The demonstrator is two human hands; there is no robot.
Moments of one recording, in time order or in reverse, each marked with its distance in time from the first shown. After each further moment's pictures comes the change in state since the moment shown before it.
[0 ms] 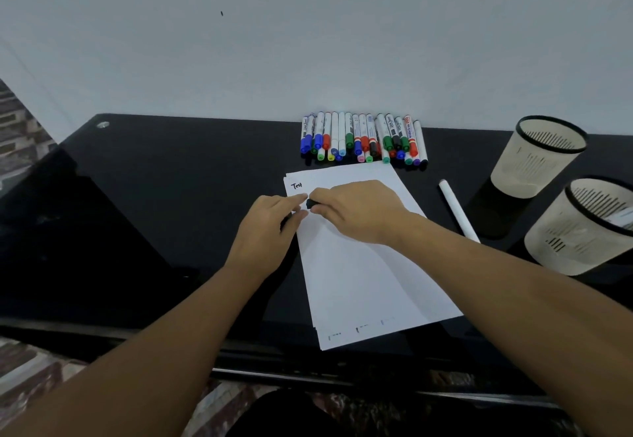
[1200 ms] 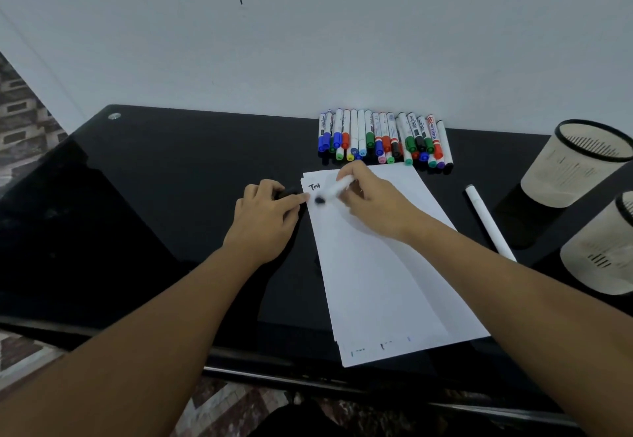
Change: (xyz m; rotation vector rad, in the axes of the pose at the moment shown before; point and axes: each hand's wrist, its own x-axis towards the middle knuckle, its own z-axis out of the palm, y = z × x) left_hand 0.020 -0.045 -0.009 0.273 -0.108 -0.075; right_hand 0.014 -0.003 0.003 0.846 0.049 0.278
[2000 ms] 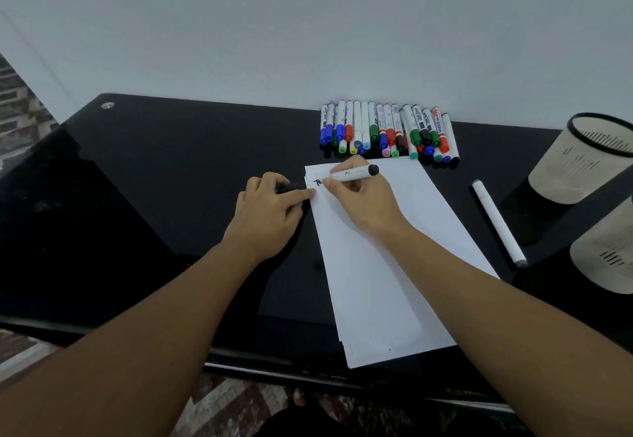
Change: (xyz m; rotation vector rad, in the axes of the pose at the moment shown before) left_hand 0.003 0.002 -0.002 0.017 -0.074 0.011; right_hand 0.020 0.011 0.040 0.214 0.339 0.052
